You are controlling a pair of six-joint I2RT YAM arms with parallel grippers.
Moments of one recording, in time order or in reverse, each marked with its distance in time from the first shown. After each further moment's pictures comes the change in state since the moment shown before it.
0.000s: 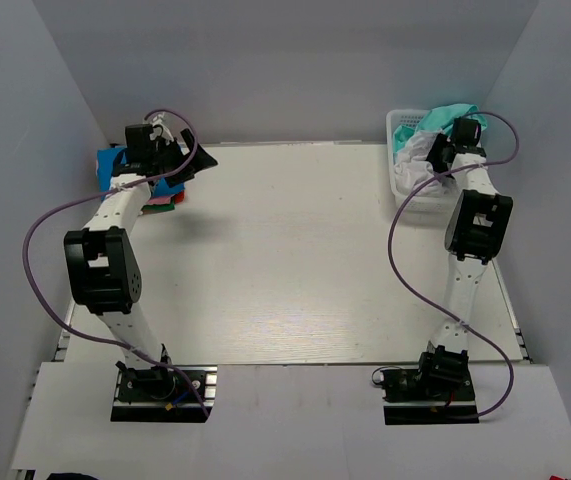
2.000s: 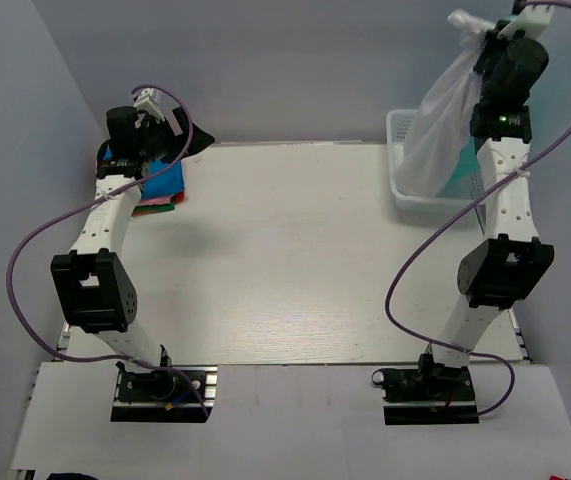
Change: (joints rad) left arm 0.000 -0.131 0.039 0.083 0.085 0.047; right arm 0.090 -0.657 -0.083 0.472 0.129 -0.251
